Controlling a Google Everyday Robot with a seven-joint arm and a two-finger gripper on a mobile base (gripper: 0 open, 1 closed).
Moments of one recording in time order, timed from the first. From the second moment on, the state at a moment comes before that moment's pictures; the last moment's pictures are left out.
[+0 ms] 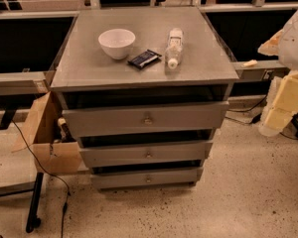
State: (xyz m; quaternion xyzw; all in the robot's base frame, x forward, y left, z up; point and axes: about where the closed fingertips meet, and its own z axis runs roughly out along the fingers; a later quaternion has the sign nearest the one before) arm 0.438 -0.217 0.977 -0.60 0.78 -0.03 0.16
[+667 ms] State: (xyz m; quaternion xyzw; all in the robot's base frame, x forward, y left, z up) arm 0.438 -0.216 0.977 -0.60 0.78 -0.03 0.17
